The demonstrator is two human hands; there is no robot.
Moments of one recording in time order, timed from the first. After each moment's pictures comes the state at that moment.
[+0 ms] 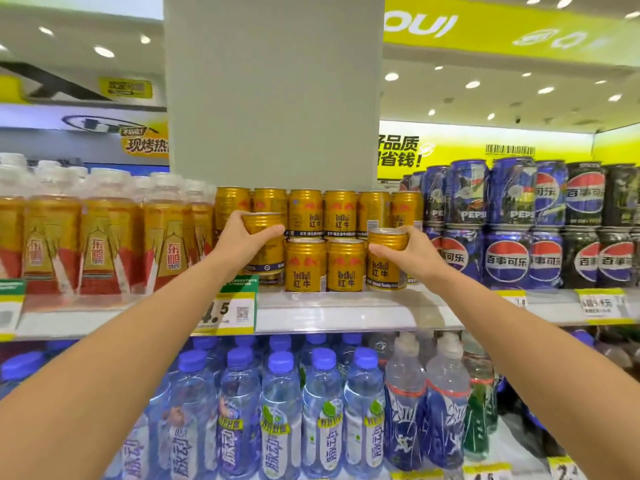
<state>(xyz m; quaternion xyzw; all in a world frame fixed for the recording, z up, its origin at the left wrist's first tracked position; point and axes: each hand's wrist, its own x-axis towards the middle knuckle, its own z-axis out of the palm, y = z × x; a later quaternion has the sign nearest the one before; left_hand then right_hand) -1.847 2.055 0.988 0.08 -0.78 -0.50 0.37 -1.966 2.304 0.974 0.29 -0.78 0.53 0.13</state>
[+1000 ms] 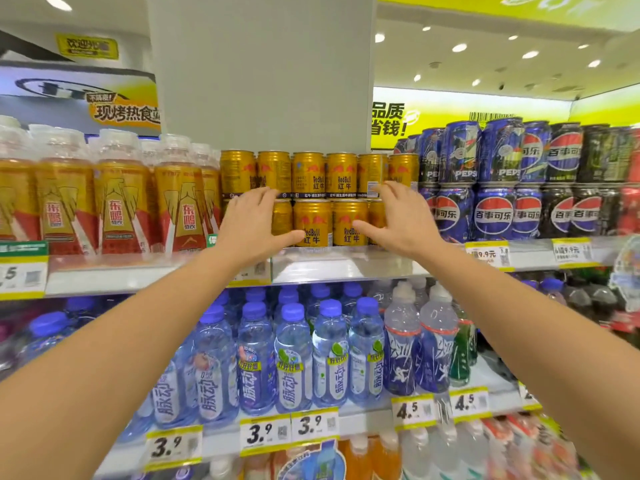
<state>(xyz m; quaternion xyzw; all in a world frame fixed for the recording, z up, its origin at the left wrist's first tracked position) -1.805 2.062 0.961 0.04 -0.93 0.00 0.38 -1.900 2.289 0.965 0.29 -0.88 0.13 0.37</state>
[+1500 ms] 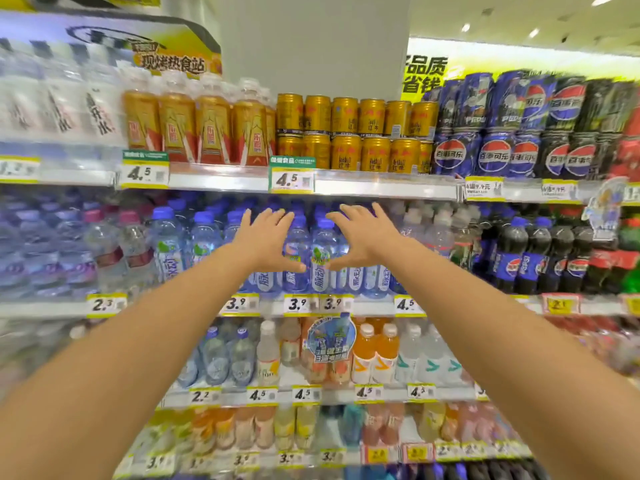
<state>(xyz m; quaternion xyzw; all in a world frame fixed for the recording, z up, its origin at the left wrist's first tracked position) -1.624 2.097 0.855 0.10 -0.98 0.07 0.13 -1.711 2.268 0.871 0.39 -0.90 -0.07 0.16</state>
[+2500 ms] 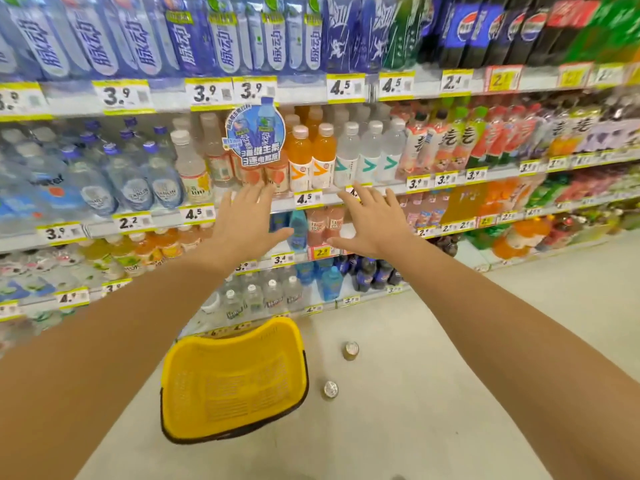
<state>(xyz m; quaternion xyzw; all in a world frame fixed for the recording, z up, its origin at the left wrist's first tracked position) -1.561 2.229 0.581 0.04 -1.00 -0.03 0.03 -1.621 2.433 0.583 0.27 -0.96 -0.04 0.01</state>
